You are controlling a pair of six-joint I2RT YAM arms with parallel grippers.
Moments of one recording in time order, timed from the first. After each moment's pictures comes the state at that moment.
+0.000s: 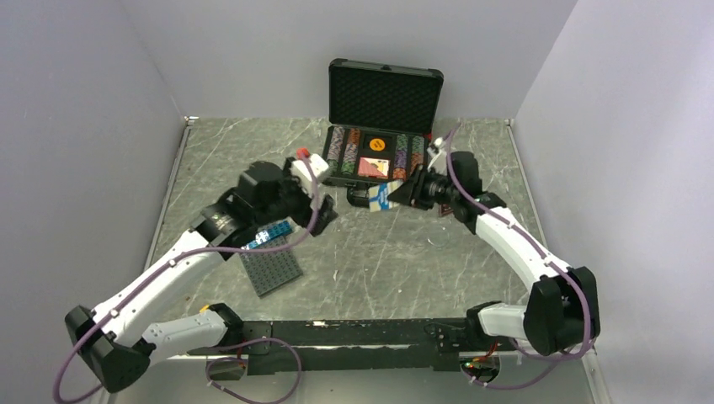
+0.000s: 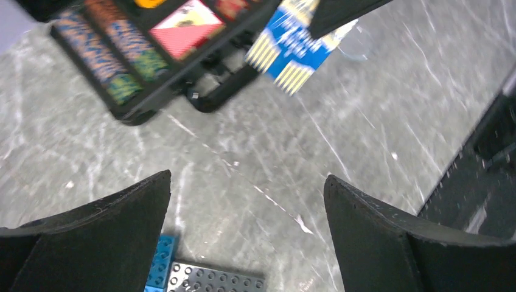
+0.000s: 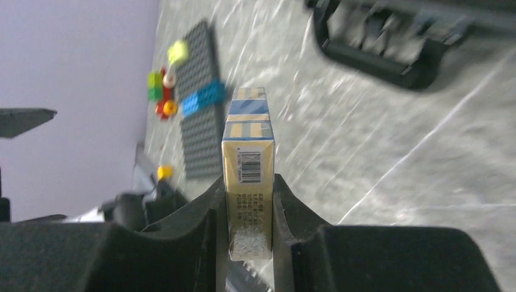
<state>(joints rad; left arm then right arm) -0.76 1.06 1.07 -0.46 0.14 0.10 0.33 1.26 0.84 -0.17 -0.59 0.66</state>
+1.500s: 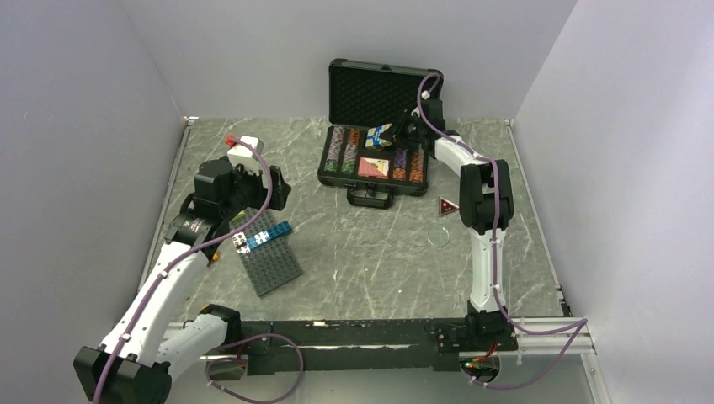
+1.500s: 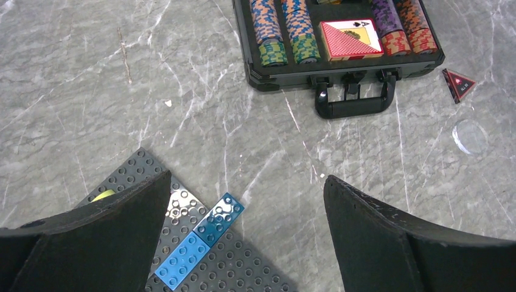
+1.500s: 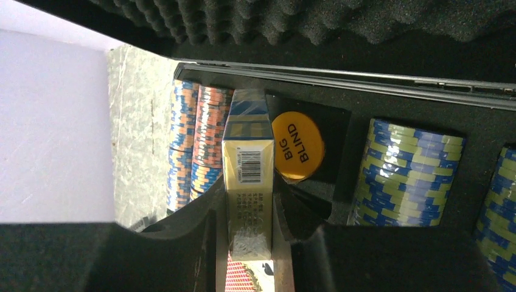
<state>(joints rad) -0.28 0.93 0.91 -0.36 0.11 -0.12 0.19 2.27 1.75 -0.02 -0.42 0.73</state>
